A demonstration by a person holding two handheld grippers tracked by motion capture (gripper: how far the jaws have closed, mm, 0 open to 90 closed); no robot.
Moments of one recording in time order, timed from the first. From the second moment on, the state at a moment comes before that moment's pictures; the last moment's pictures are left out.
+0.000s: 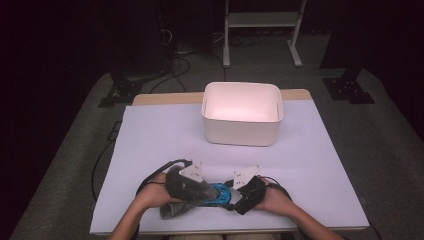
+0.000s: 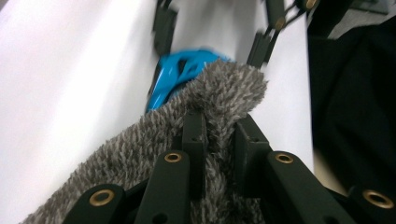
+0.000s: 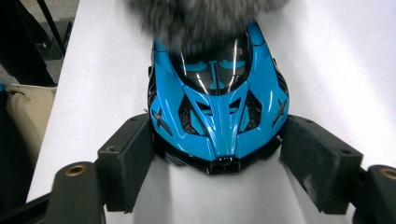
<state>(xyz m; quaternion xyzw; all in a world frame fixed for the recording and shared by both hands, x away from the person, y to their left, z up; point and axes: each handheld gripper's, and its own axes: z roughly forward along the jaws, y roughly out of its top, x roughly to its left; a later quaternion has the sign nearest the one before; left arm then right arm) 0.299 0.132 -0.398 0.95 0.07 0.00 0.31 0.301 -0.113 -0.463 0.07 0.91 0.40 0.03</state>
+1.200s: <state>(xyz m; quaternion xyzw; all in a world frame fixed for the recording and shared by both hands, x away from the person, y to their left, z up) 0.328 0.131 -0.403 0.94 0.09 0.00 0.32 0.304 -0.103 -0.463 0.07 0.91 0.40 0.03</state>
